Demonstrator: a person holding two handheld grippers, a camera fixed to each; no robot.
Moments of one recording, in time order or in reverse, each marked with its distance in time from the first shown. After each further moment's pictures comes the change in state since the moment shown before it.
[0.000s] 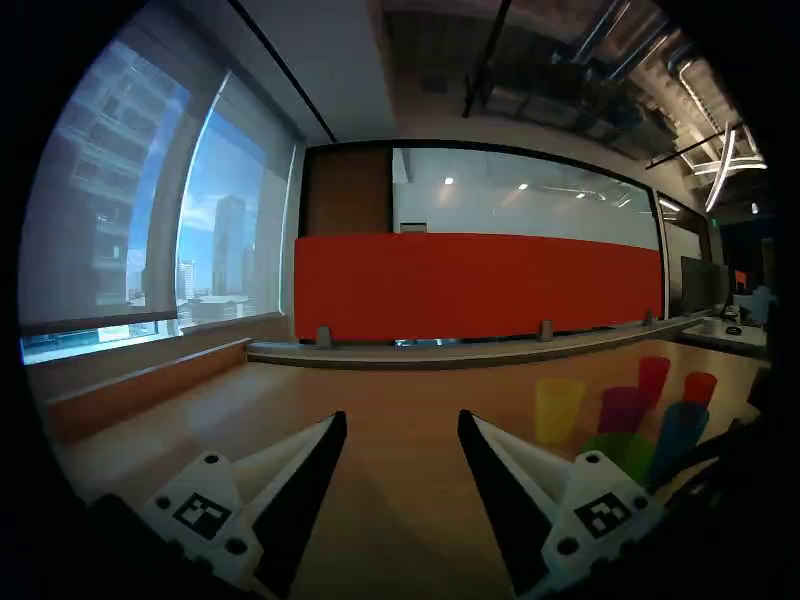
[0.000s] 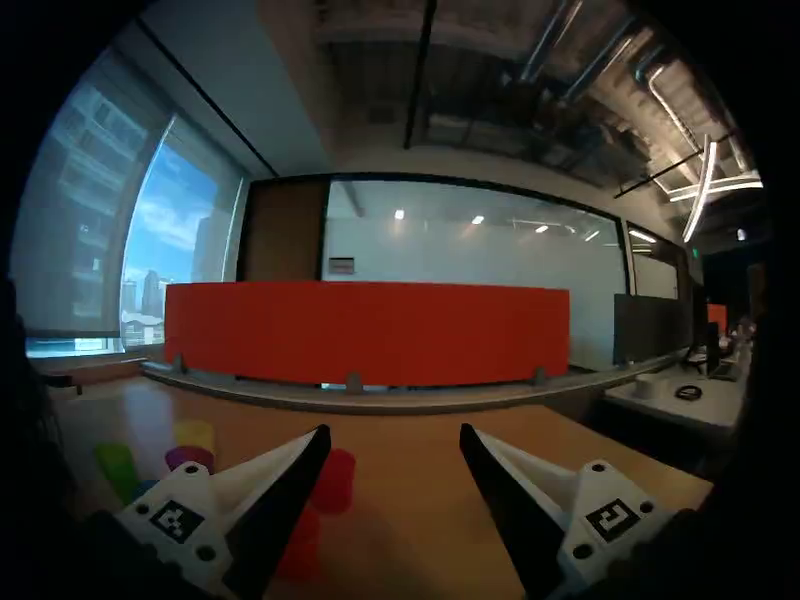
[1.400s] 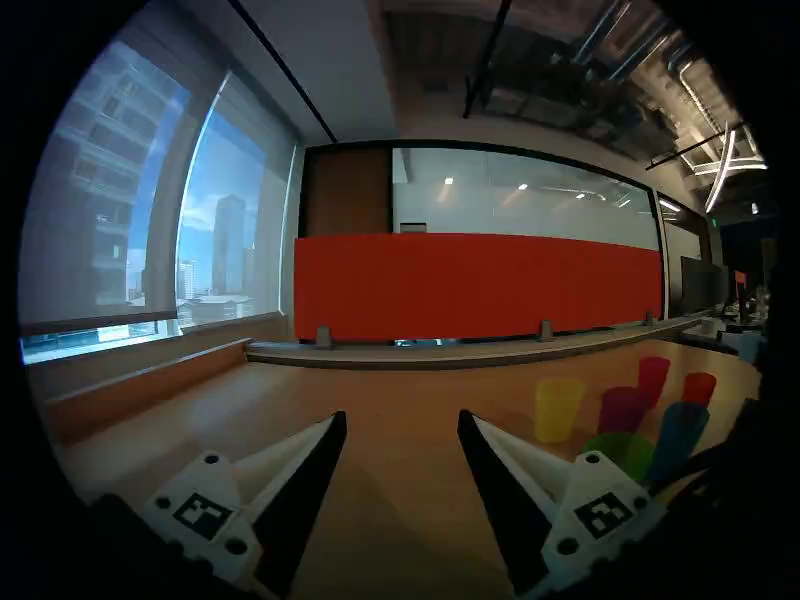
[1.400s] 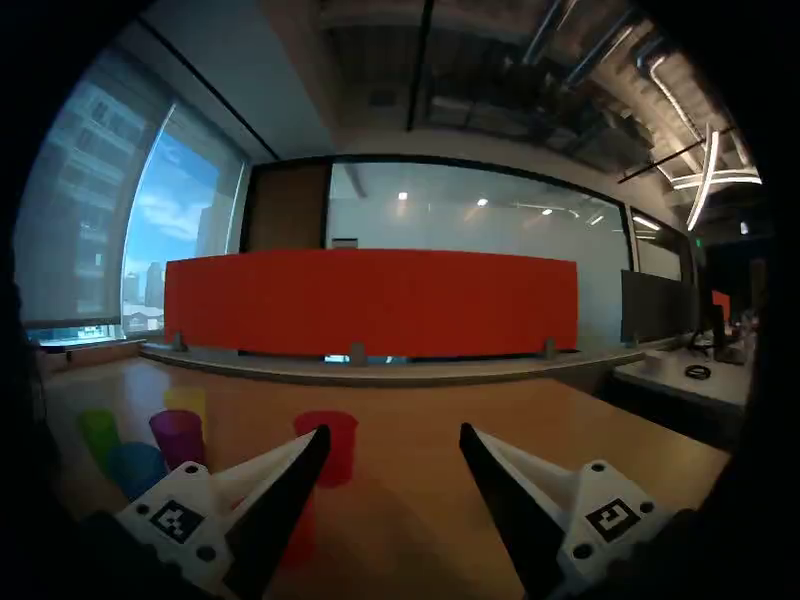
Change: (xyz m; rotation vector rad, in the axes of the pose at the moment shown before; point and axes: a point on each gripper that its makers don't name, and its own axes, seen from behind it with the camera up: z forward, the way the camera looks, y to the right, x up) left arm -0.001 0.000 0.000 0.000 0.000 -0.001; right arm -0.059 -0.003 0.017 0.012 -0.051 0.001
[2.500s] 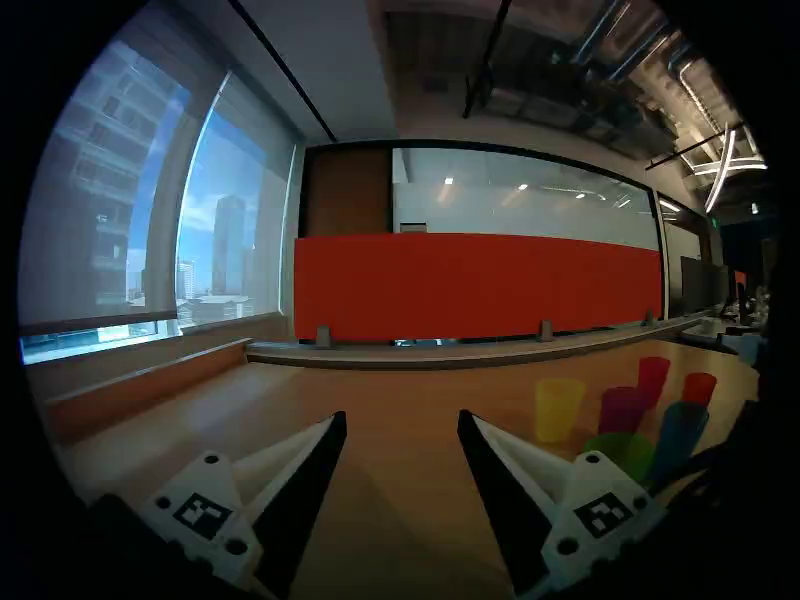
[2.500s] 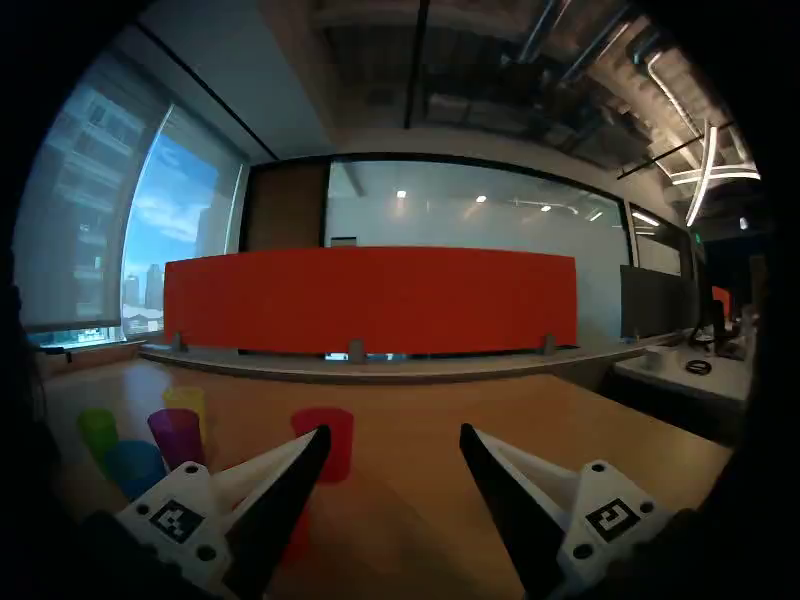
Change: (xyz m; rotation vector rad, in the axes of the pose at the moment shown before) left arm 0.000 0.000 0.000 0.000 0.000 0.000; right arm 0.000 0.003 -0.002 0.001 -0.006 0.014
